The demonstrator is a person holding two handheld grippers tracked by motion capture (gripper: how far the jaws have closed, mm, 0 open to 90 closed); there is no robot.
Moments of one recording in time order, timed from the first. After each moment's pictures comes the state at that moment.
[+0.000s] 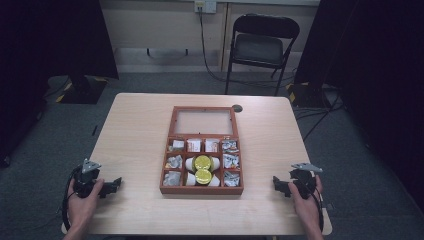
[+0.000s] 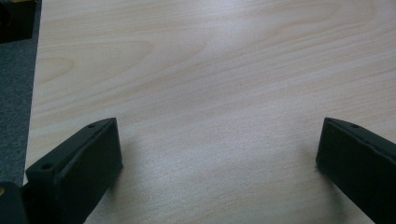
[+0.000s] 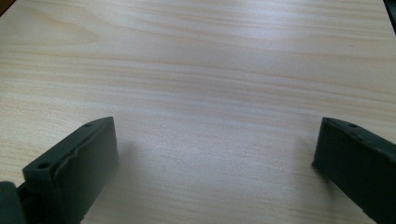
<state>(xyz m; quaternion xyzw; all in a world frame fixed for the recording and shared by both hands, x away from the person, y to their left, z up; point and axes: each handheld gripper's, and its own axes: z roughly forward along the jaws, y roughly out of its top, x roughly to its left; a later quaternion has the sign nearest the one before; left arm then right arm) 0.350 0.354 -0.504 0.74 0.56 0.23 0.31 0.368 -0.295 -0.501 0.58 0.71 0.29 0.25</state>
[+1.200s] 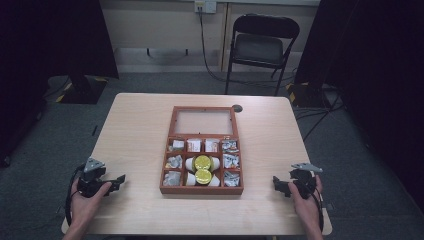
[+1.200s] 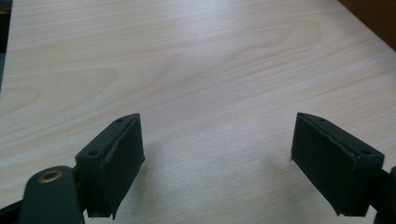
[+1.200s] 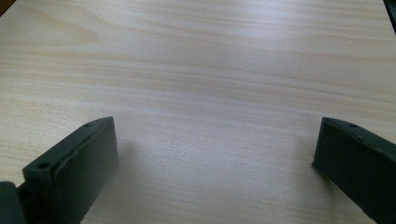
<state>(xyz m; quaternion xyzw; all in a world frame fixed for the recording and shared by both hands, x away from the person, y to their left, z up) 0.350 0.341 -0.492 0.74 0.53 0.21 0.35 0.368 -0.295 -0.501 0.58 0.71 0.29 0.25</state>
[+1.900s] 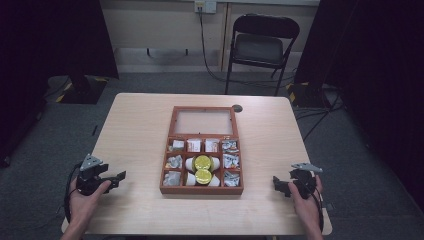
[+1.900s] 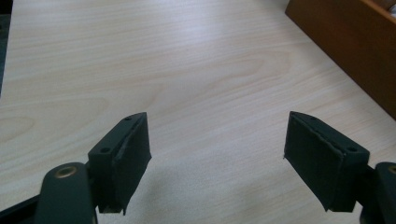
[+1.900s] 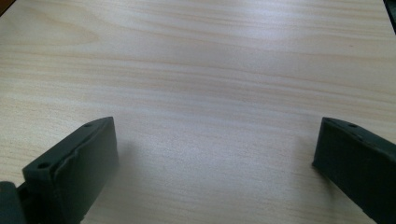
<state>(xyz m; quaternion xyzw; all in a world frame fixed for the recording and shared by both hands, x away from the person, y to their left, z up) 0.349 0.338 -0.476 0.73 0.52 0.21 0.38 0.368 -0.295 -0.501 0.58 0.71 0.29 0.25</state>
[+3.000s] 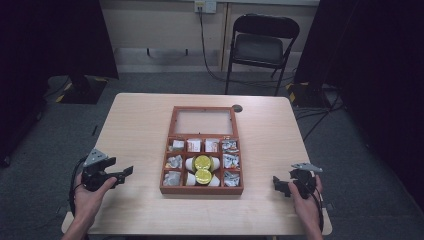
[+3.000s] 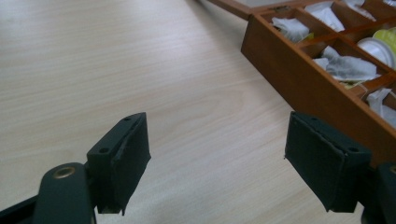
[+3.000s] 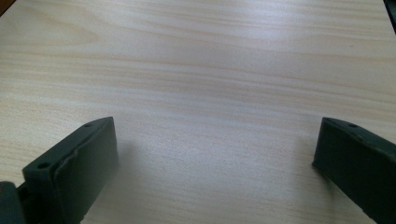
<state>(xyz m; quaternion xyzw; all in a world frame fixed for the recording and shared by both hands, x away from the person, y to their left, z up) 0.351 0.315 -0.449 0.74 0.48 0.21 0.42 0.369 -0.295 -0.501 0.58 0.71 0.29 0.25</state>
